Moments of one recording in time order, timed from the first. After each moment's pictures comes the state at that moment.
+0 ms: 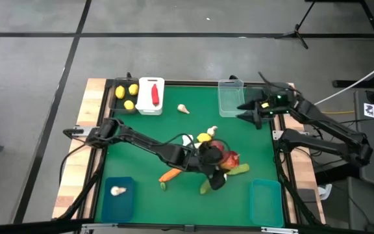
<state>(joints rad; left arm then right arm) -0.29 2.16 1.80 -0.18 -0.43 -0.52 -0.62 0.68 0.68 -0.44 -0.55 0.13</state>
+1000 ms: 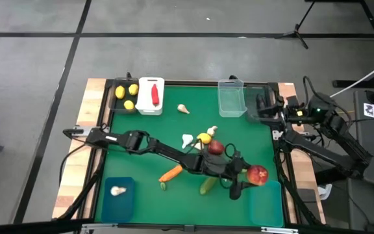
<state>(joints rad) -0.26 2.58 2.13 0.46 -0.14 -0.20 -0.62 0.29 0.74 -0.59 -0.59 0.29</state>
